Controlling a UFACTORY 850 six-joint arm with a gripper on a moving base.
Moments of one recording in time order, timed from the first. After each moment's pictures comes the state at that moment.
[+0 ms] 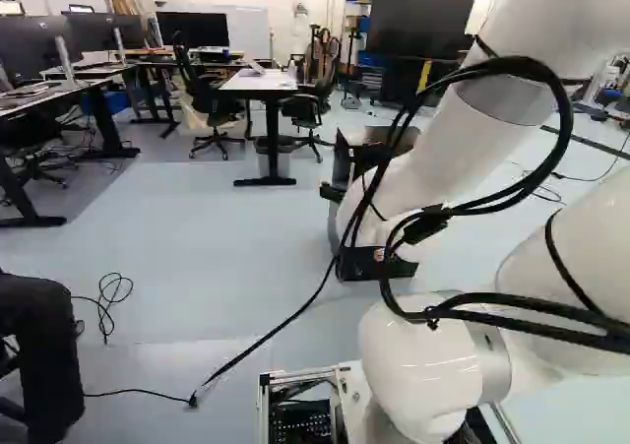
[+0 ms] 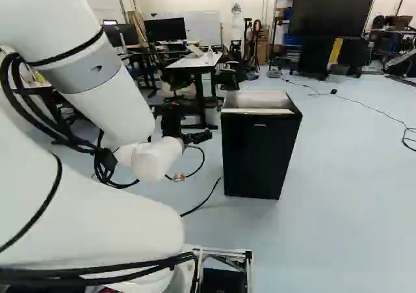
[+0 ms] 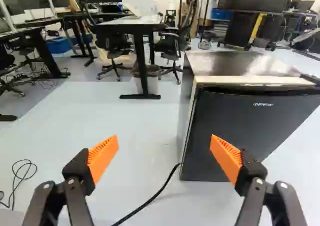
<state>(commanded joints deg) 0.0 16.0 -5.0 0.0 50.0 0.0</state>
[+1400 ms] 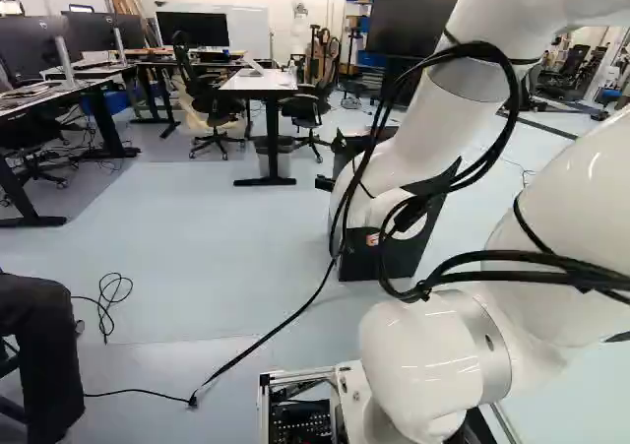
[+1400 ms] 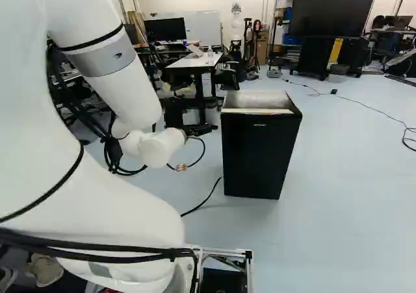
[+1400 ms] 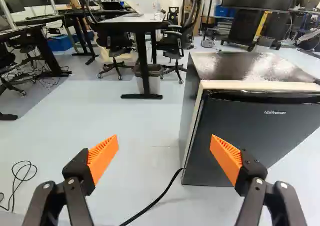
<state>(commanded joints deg) 1.1 7.7 -12.4 0.0 50.0 0.0</state>
